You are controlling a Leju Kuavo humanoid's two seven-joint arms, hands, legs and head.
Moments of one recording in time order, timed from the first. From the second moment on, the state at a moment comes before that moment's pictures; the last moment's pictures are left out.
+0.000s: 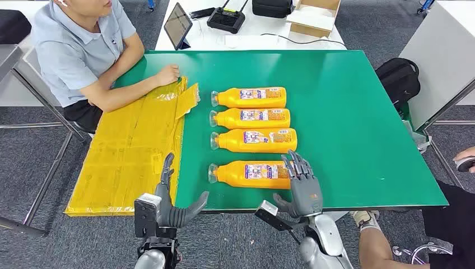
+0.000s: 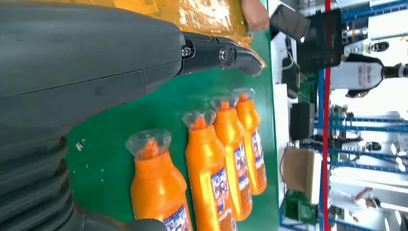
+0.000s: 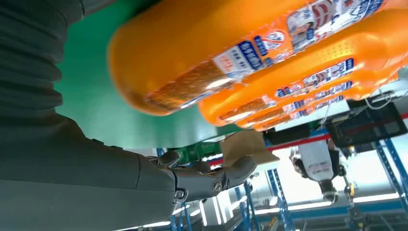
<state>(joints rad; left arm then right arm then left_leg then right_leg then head) 0.04 -0.25 -0.38 -1.37 -0.15 0.31 -0.54 -0.15 0.07 0.10 -1.03 1.04 -0.61 -0.29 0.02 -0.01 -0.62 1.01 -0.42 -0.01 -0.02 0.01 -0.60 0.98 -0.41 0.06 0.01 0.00</state>
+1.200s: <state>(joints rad) 0.05 -0.25 -0.36 -1.40 -0.18 0.28 -0.50 -0.34 0.08 0.34 -0.79 1.34 -0.46 0.06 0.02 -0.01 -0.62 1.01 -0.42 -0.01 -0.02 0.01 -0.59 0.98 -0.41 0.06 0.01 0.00</state>
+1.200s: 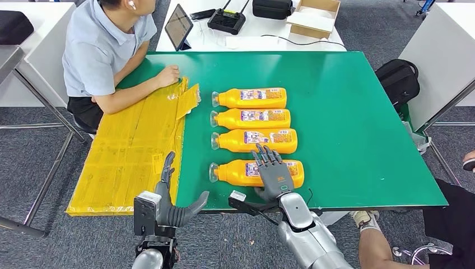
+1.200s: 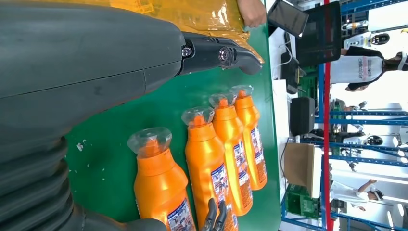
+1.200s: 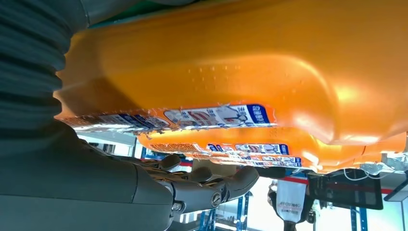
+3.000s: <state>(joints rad) 0.09 -0.25 -0.32 -1.44 -0.18 0.30 -0.52 -0.20 0.07 0.25 -0.92 0.99 -0.50 -0.24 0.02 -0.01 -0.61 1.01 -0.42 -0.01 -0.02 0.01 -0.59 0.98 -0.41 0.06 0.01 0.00</state>
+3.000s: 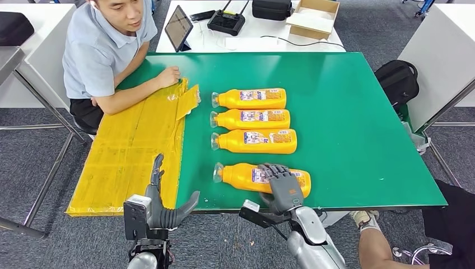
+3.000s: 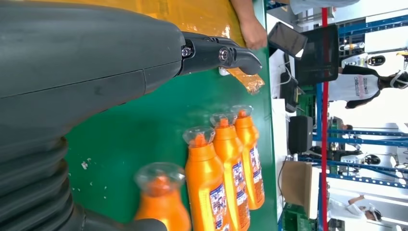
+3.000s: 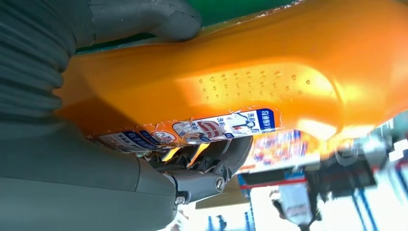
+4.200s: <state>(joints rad) 0.03 -0.25 -0.39 -1.37 0.18 0.01 -0.36 -0.09 0.14 0.12 -1.20 0.56 -0.65 -0.58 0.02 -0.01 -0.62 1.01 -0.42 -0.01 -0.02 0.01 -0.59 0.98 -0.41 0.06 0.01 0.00</state>
